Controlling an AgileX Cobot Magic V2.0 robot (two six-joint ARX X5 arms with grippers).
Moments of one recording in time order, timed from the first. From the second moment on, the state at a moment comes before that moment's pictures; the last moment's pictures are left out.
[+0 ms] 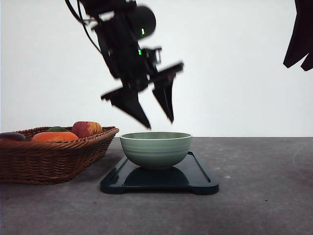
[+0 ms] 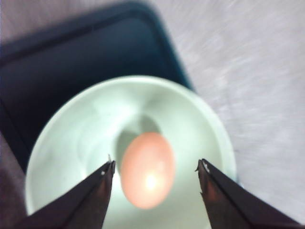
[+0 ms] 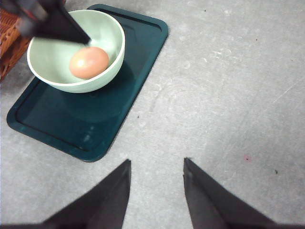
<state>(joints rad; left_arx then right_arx) -0.60 1.93 1.62 -0.67 0.20 -0.20 0.49 0.80 0.75 -0.64 0.03 0.16</state>
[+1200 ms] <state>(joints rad) -0.59 0.78 0.67 -0.51 0.02 -0.26 0.49 0.80 0.75 -0.64 0.03 0.16</state>
